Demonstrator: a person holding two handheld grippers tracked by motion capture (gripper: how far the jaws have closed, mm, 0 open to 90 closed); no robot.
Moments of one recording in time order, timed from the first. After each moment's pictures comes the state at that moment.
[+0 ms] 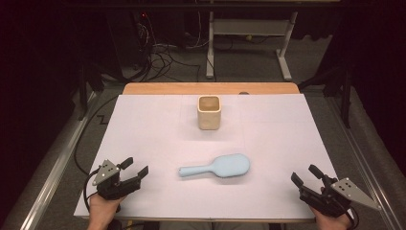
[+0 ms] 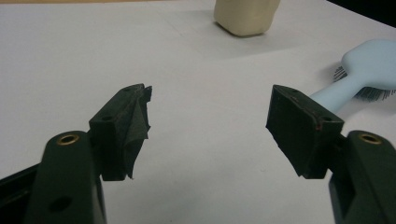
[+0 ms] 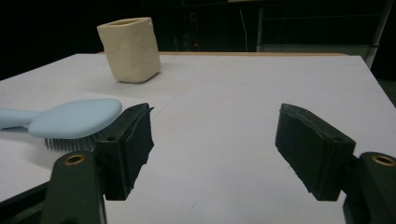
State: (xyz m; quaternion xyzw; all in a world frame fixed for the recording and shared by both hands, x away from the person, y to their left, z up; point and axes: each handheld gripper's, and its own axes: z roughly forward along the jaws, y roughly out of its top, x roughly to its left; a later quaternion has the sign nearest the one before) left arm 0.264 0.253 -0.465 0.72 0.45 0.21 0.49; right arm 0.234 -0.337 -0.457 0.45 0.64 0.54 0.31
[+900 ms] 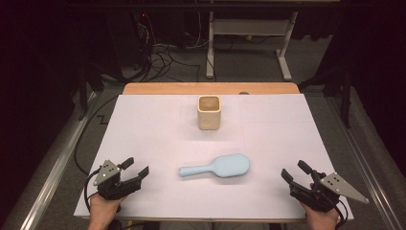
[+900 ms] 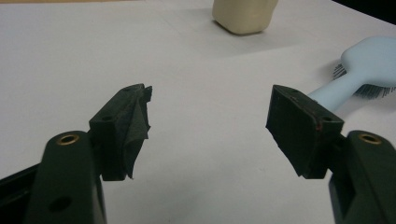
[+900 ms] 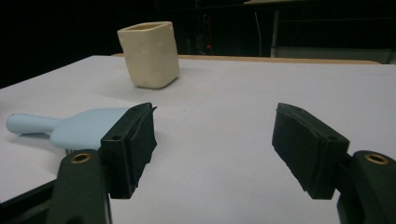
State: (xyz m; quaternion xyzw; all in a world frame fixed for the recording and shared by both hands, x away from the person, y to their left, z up) left arm 0.264 0.252 -0.466 0.72 0.44 0.21 0.49; right arm 0.244 -0.313 -0.450 0.43 0.65 0.55 0.30
